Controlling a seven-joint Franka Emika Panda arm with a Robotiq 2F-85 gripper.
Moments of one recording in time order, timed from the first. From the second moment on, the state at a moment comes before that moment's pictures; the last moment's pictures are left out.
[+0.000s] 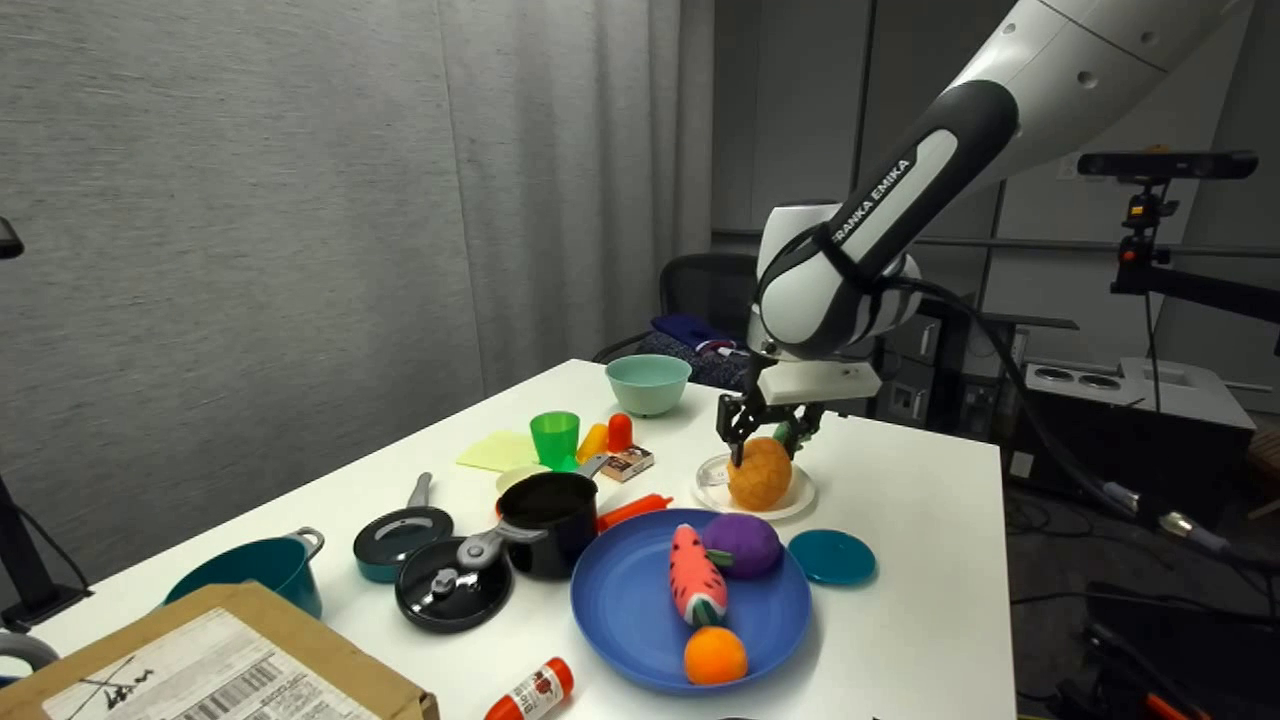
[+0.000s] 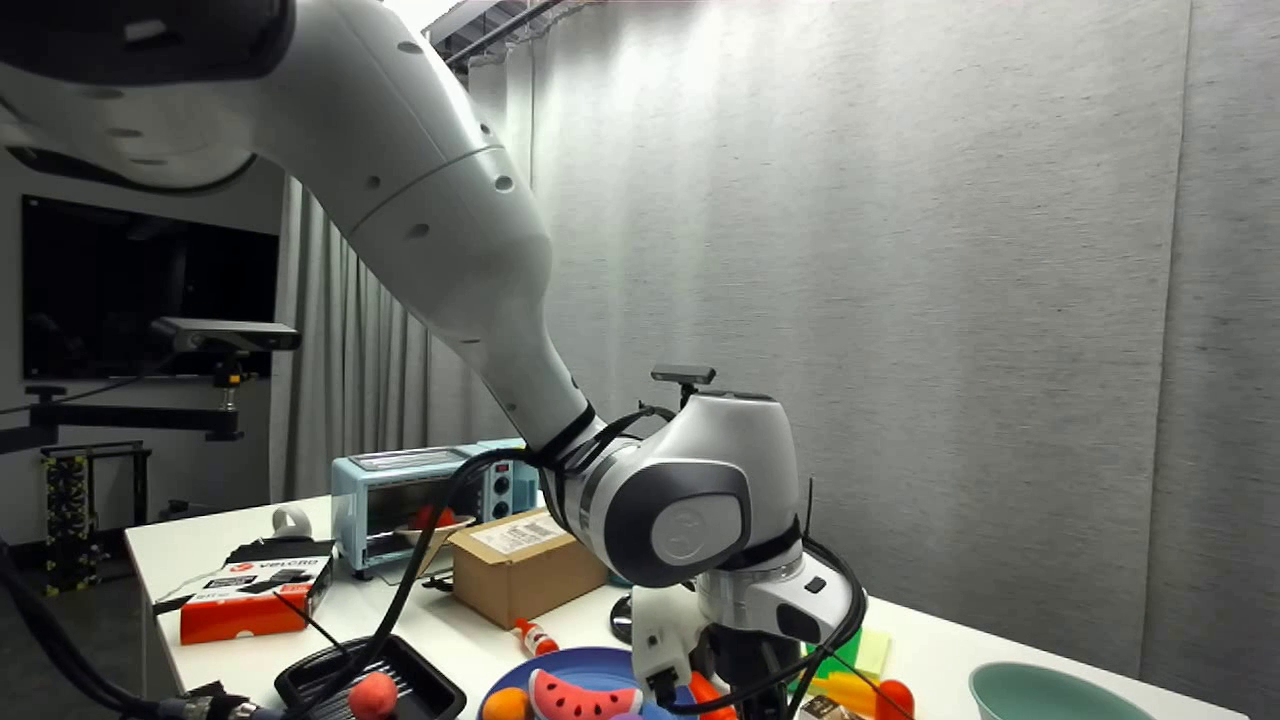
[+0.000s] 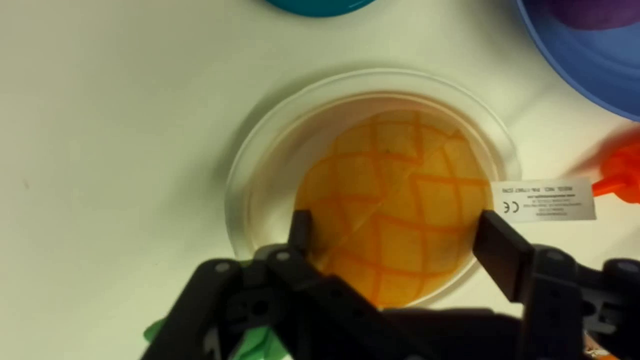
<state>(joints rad) -0.08 0.39 -0.21 -2.12 0.09 2.64 0.43</state>
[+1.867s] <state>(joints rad) 0.01 0.46 0.06 -1.93 0.05 2.15 -0.04</state>
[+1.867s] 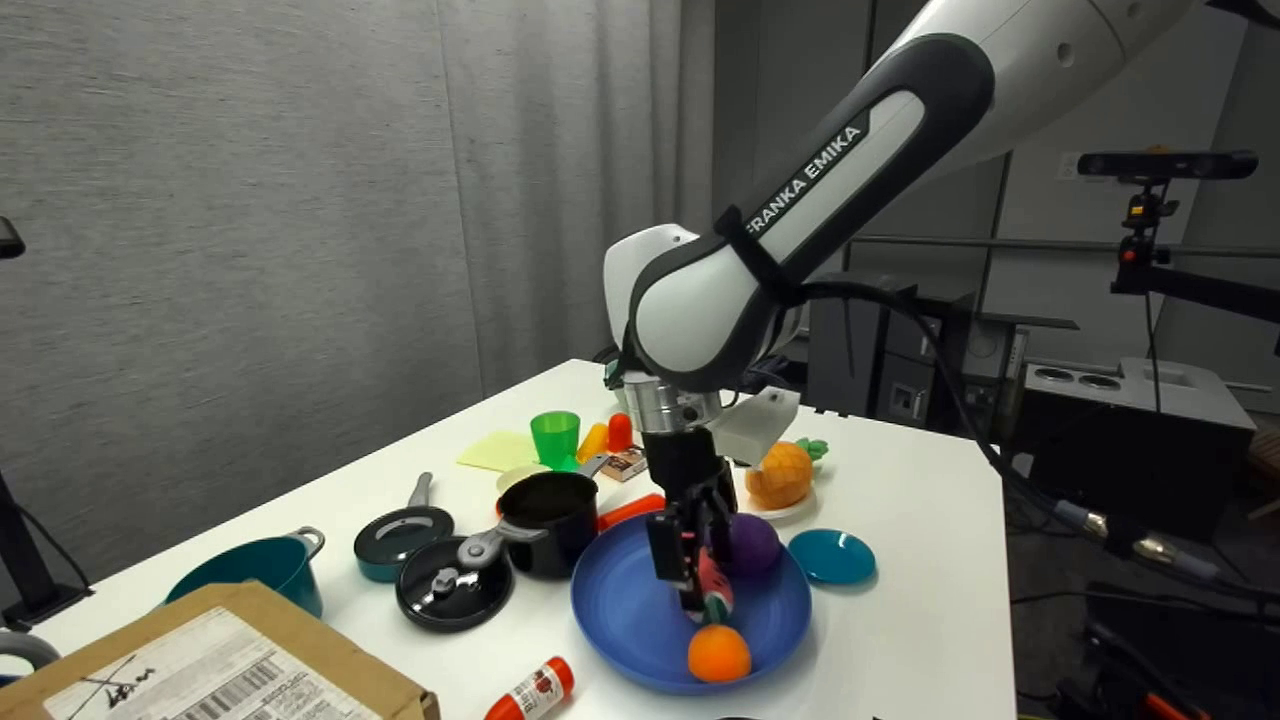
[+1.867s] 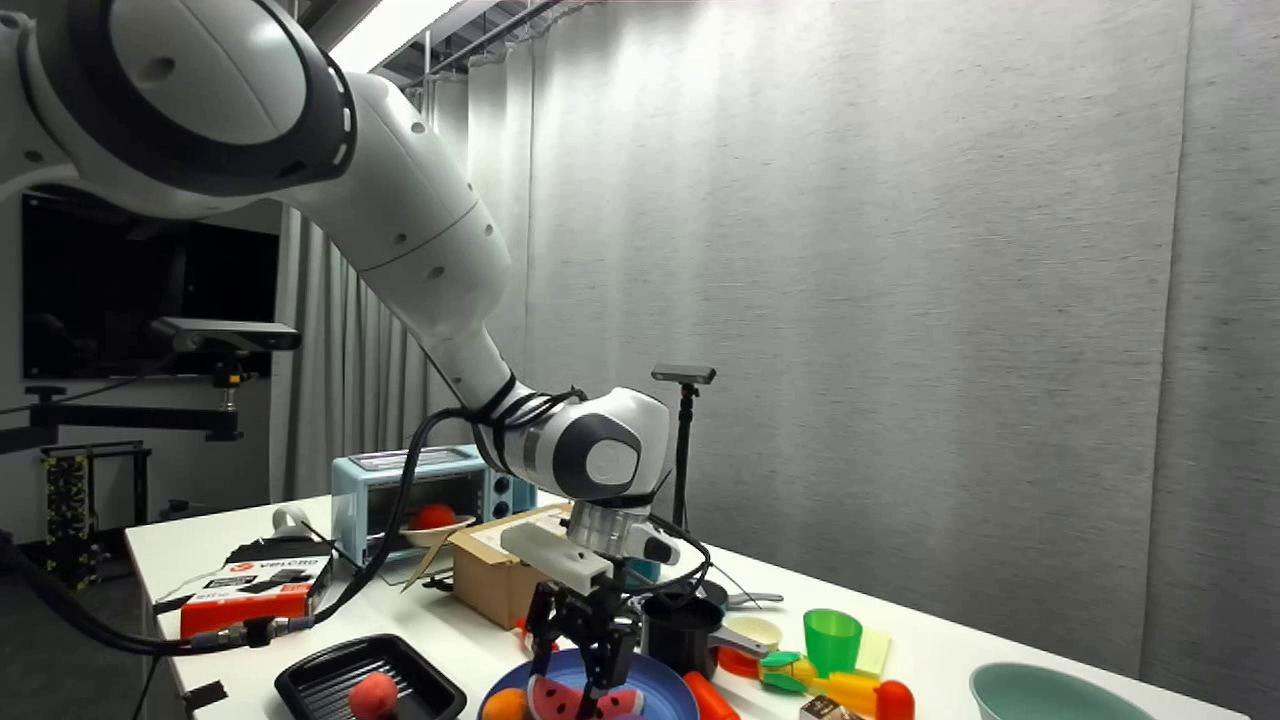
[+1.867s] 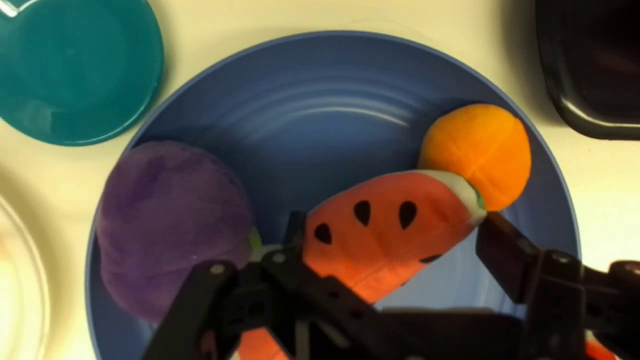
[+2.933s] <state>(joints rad) 0.01 0.43 -0.04 -1.94 -0.10 2.25 0.01</state>
